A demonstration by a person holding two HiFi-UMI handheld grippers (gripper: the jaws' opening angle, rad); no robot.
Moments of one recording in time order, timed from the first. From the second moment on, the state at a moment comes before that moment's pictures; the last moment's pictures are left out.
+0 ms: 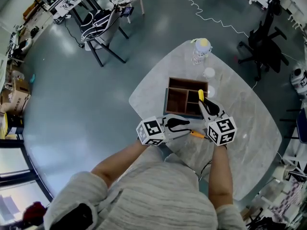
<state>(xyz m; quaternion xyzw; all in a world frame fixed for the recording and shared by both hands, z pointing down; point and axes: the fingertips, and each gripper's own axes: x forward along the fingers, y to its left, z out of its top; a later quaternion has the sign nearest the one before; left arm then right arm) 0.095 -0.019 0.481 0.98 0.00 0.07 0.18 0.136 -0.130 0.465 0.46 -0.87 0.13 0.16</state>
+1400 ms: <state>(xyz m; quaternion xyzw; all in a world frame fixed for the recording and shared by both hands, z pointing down) 0.087 -0.009 0.495 0.98 0.00 0.08 0.20 0.164 -0.131 0.521 0.55 -0.82 0.18 0.07</state>
